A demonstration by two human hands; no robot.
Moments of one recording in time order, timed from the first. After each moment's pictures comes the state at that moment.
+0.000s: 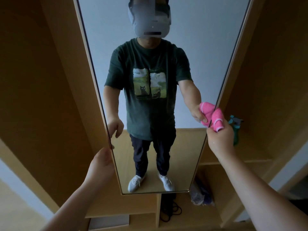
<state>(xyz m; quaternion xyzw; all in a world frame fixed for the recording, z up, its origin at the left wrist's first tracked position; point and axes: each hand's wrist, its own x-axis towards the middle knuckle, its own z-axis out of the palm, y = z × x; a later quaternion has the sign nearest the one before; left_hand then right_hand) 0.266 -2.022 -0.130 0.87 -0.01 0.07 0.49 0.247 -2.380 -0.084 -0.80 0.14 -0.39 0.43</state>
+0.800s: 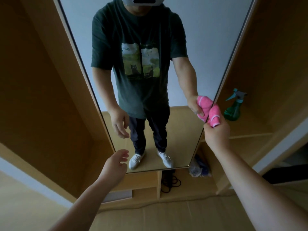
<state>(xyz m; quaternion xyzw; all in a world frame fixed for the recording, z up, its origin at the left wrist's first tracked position) 0.265 -2.038 -0.211 0.90 -0.06 -0.09 0.43 0.241 -2.367 -0.151 -0.80 0.20 -0.36 0.43</state>
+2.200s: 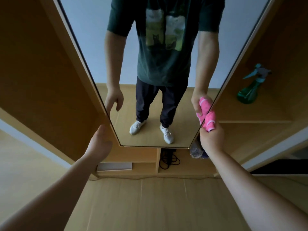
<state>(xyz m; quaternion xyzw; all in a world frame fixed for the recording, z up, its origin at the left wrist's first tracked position) 0.278 -2.007 -0.267 0.89 0.07 -0.08 0.44 0.227 -2.372 -0.258 -0.82 0.23 -0.26 0.46</state>
